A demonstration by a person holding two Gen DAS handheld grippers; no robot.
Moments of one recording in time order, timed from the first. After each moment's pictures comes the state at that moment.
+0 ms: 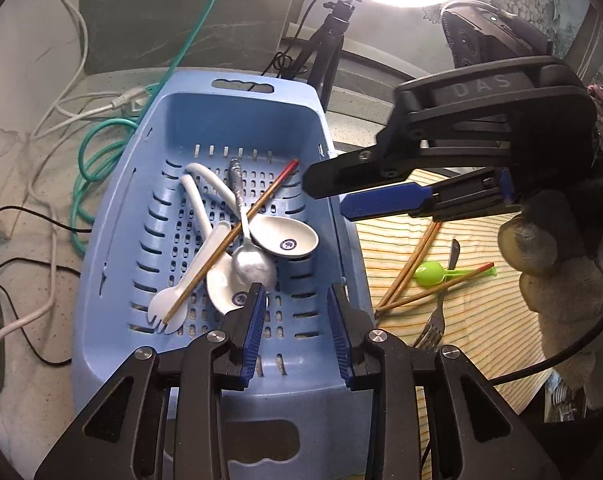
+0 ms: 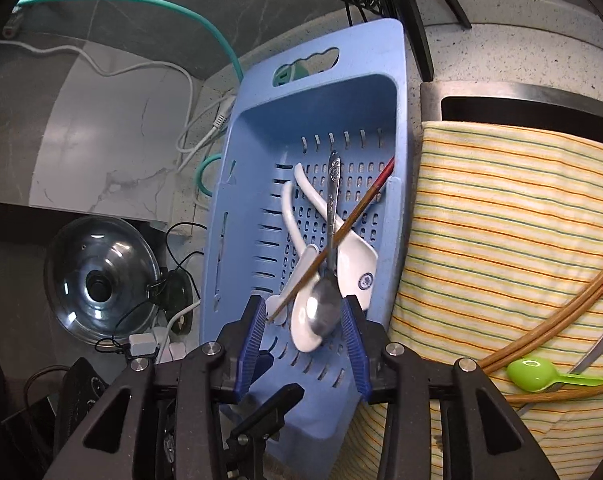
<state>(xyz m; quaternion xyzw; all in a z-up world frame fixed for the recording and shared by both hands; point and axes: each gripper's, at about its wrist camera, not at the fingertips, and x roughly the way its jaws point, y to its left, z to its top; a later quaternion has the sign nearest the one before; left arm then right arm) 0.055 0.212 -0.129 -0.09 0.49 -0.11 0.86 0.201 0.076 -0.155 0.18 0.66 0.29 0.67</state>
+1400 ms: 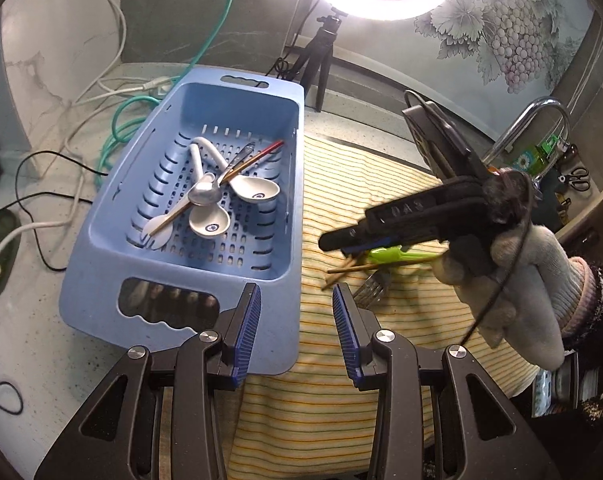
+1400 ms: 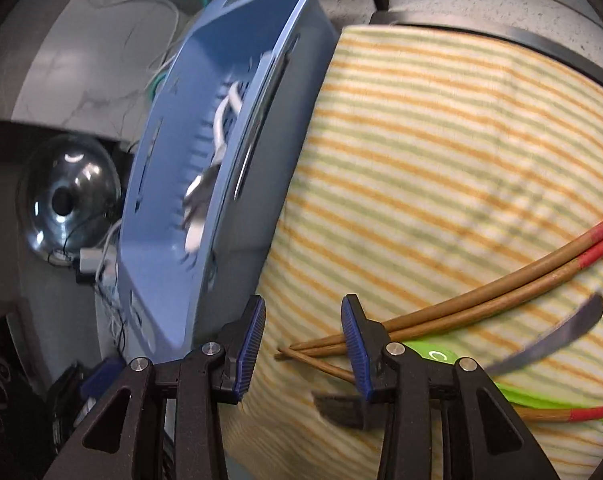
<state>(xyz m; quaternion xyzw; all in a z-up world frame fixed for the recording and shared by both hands) -0.019 0.171 -0.104 -0.12 0.47 -0.06 0.87 0.156 0.023 -0.208 0.08 0.69 0.34 0.64</state>
